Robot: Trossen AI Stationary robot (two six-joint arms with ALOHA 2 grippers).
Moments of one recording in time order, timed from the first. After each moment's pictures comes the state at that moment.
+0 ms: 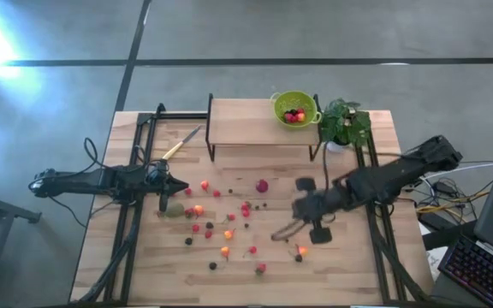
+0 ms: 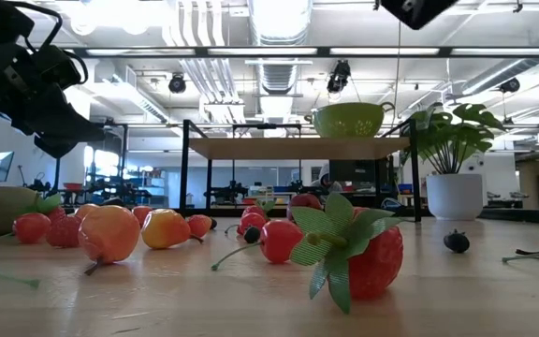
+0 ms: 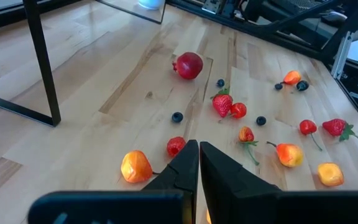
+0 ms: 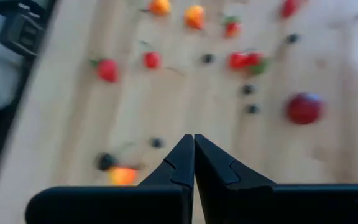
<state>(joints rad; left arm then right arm) -0.03 0.17 0.11 -0.37 -0.14 -0.34 0.42 1.40 1.24 -0.82 0.10 0.23</state>
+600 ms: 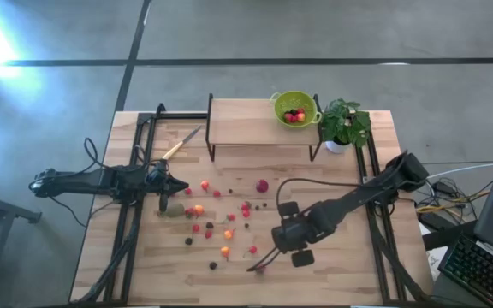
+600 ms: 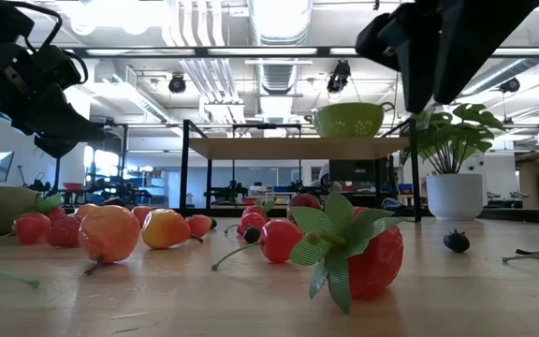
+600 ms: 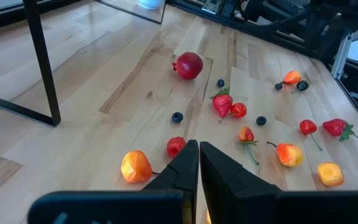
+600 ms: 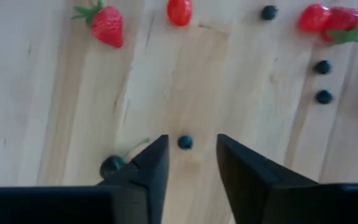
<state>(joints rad) -0.03 0.17 0.11 -0.37 -0.14 -0.34 0.47 1.79 1.40 -0.88 0.08 0.26</state>
